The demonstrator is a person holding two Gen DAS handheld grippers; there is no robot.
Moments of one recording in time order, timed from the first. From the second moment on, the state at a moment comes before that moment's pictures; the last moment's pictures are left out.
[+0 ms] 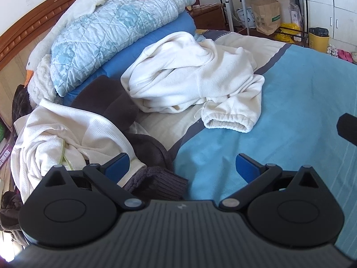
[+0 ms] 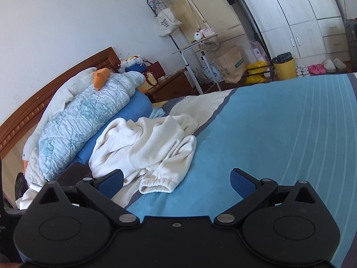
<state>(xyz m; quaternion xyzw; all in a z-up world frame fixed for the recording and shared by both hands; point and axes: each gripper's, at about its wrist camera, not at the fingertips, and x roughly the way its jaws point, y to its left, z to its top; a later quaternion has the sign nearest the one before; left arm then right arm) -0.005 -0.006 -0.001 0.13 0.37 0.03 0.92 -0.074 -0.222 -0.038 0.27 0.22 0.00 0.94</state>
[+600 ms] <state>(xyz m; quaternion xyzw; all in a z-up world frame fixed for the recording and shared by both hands) -0.002 -0.003 -0.003 0.13 0.38 0.03 0.92 -0.071 -0.243 -0.058 0.41 0.23 0.06 0.88</state>
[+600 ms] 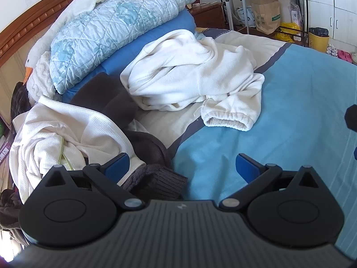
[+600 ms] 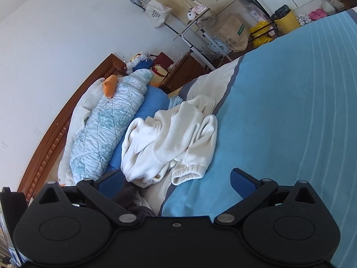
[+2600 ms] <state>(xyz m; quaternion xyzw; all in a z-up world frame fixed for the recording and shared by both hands) 0.202 0.091 -0.039 0.10 0.32 0.00 0.94 0.067 -0.217 -0.137 0.53 0.39 0.15 0.74</state>
